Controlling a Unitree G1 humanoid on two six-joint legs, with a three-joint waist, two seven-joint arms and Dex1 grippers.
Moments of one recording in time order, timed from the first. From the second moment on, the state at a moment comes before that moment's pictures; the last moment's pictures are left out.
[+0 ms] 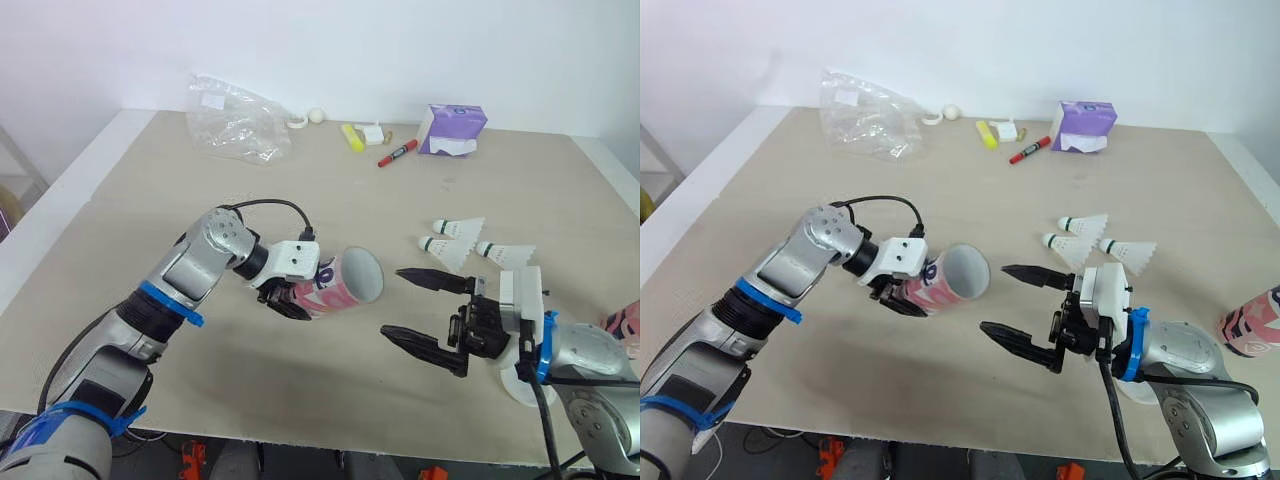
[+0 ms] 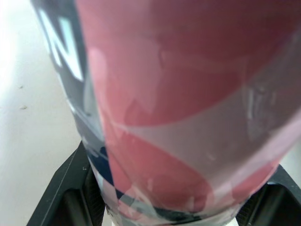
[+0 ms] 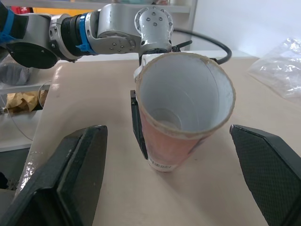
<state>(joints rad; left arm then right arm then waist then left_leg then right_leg) -0.88 0.54 -0.50 0.12 0.02 0.38 -1.43 0.03 -0.70 -0.21 -0.56 0.70 0.30 0.98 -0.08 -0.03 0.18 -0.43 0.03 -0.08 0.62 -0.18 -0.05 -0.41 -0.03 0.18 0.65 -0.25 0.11</state>
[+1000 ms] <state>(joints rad) -0.90 0.54 -0.53 0.09 0.06 0.40 -1.46 -0.12 -0.60 -0.30 -0.14 0.56 0.43 0.58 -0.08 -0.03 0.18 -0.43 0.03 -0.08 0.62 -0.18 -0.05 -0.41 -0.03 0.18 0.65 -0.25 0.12</state>
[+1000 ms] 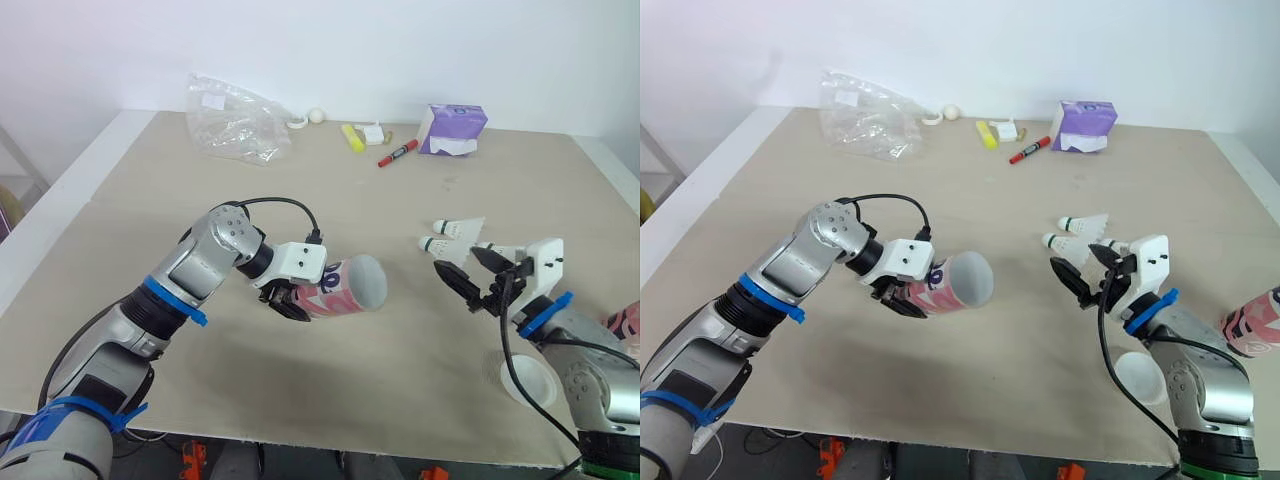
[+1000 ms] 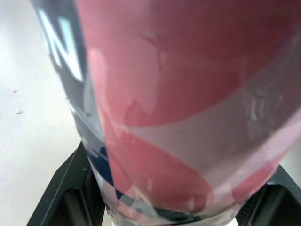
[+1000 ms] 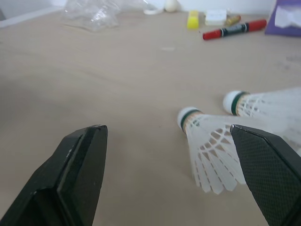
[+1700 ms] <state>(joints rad) -0.90 0.53 -0.53 0.09 0.06 0.39 -1.44 -0.30 -0.55 -0.24 0.11 0.50 0.46 0.59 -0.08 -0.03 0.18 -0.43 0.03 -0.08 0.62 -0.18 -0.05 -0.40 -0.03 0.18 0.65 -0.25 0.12</state>
